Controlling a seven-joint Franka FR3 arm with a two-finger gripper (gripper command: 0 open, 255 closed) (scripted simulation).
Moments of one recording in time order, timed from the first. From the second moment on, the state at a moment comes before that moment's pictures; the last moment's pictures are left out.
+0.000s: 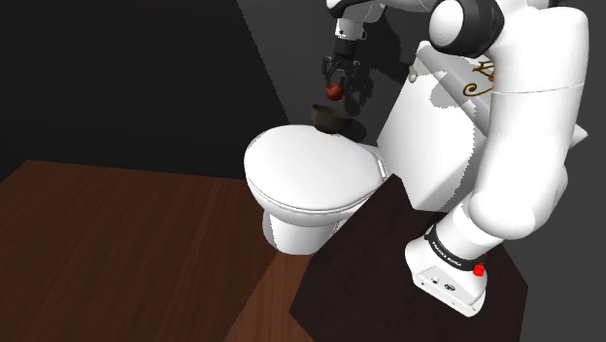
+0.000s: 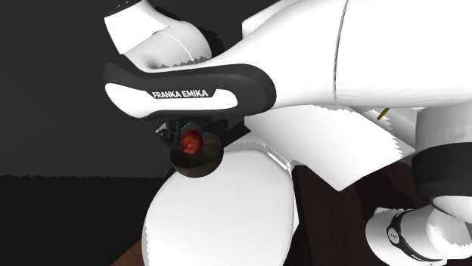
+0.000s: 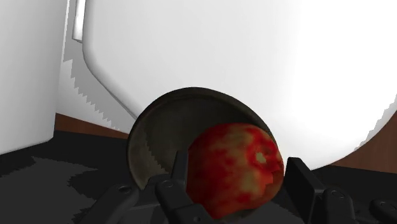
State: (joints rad) arm -0.17 0.55 -0.33 -1.44 0.25 1.75 0.21
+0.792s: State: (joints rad) arm -0.17 0.60 -0.32 -1.50 0.27 1.84 0.19
